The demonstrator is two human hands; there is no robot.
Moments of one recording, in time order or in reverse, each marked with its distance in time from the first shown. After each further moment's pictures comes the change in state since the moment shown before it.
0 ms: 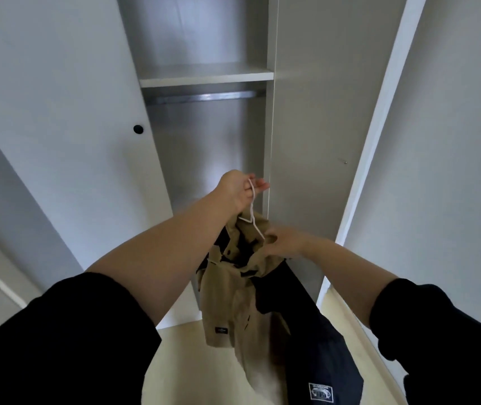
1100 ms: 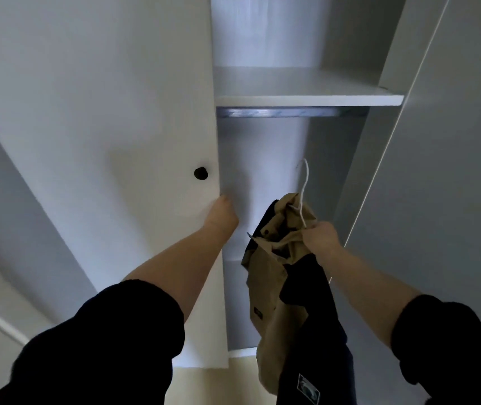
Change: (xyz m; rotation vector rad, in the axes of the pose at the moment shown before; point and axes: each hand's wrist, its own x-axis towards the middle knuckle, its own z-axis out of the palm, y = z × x) left_hand 0.214 0.115 -0.226 3.013 -0.001 0.095; right_hand 0.256 -0.101 -0.029 0.485 0.526 0.340
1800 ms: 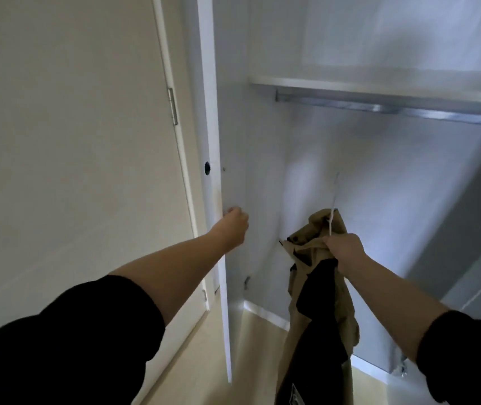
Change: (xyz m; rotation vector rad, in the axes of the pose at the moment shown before) left_hand -0.312 0.032 0.124 0.101 -0.215 -0.058; right_hand -0.192 -0.017 0.100 0.134 -0.493 -0.061
